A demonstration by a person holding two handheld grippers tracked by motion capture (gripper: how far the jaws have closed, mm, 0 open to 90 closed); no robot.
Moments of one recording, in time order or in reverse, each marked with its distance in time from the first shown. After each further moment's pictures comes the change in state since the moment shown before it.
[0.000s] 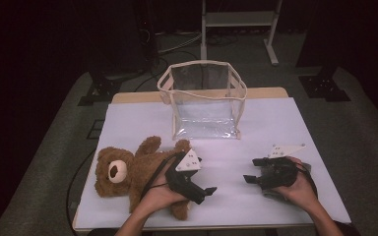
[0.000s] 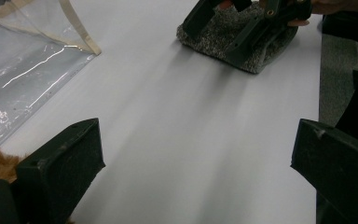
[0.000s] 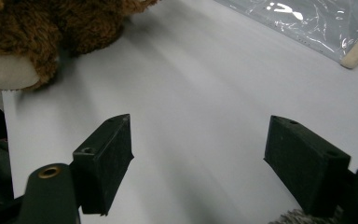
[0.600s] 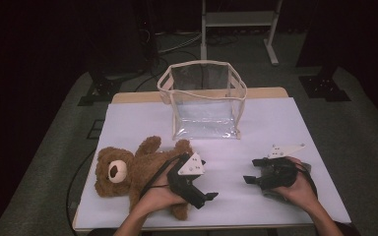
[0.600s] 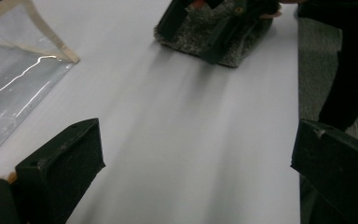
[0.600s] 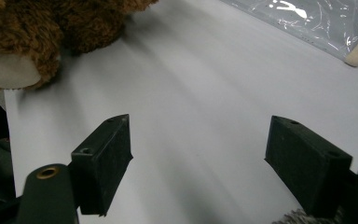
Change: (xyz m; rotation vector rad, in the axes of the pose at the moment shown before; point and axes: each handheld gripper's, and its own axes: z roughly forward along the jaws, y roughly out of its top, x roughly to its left) left arm -0.010 0.007 -0.003 0.026 -0.062 0.103; right arm 0.001 -0.001 0.002 0.007 0.008 0.007
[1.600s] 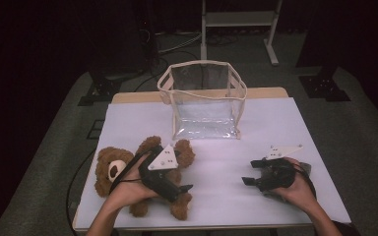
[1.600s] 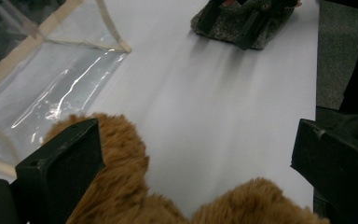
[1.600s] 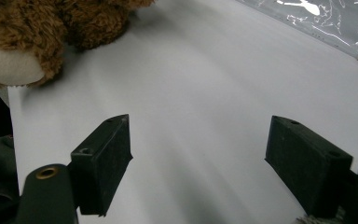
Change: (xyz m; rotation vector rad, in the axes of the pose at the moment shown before) left arm 0.020 -0.010 -0.076 0.031 0.110 0.035; right arm 0.002 -0.001 0.004 0.009 0.015 -0.007
